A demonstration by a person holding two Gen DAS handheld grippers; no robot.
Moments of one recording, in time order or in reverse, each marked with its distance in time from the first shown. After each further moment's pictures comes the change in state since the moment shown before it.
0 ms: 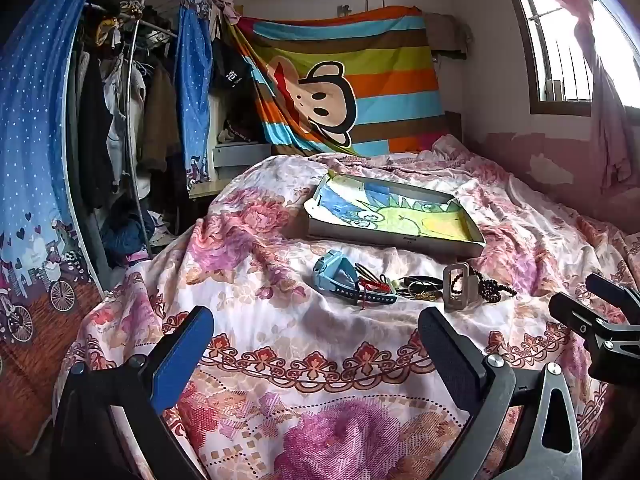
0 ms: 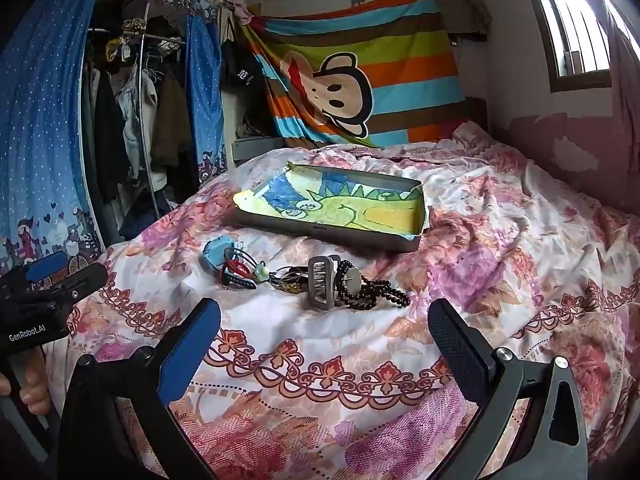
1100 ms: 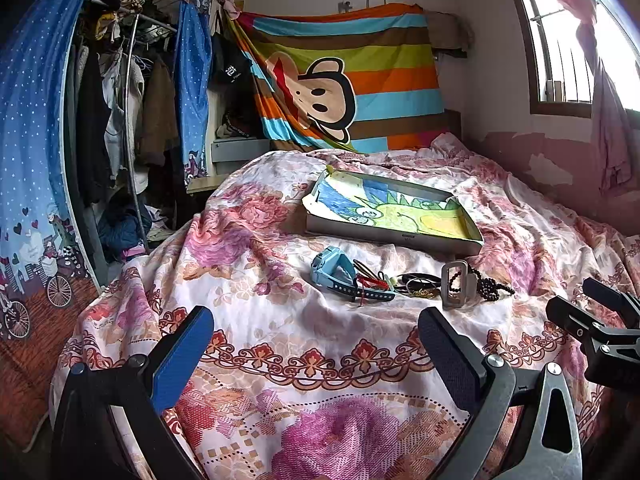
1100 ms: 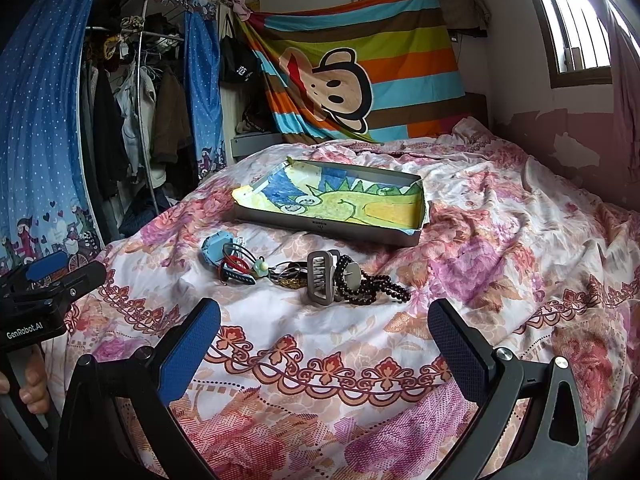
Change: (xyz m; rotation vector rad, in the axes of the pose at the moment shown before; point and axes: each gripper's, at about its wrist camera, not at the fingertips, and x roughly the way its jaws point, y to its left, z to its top) left arm 0.000 0.000 0.000 -0.016 0.005 -0.008; right arm 0.005 0.000 -0.002 0.003 0.013 0.000
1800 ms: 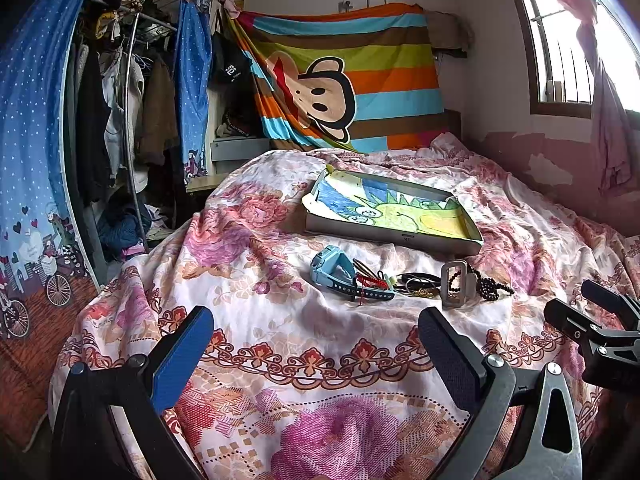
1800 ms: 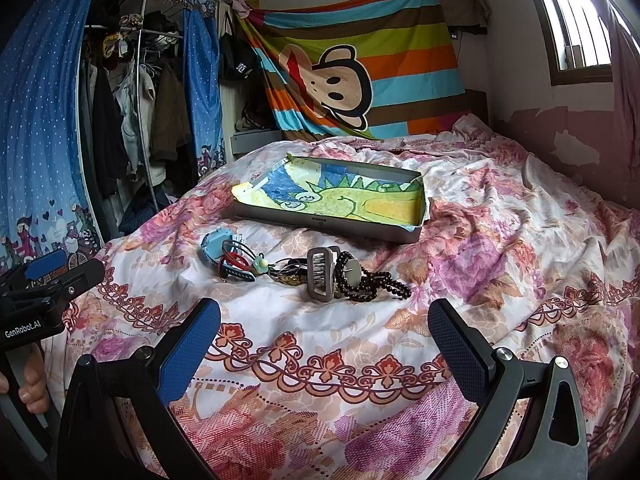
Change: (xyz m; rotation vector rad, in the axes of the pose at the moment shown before) left arm -0.001 -0.002 0.000 0.001 0.002 0.001; right arm 0.003 -0.002 -0.002 0.003 0.008 0.000
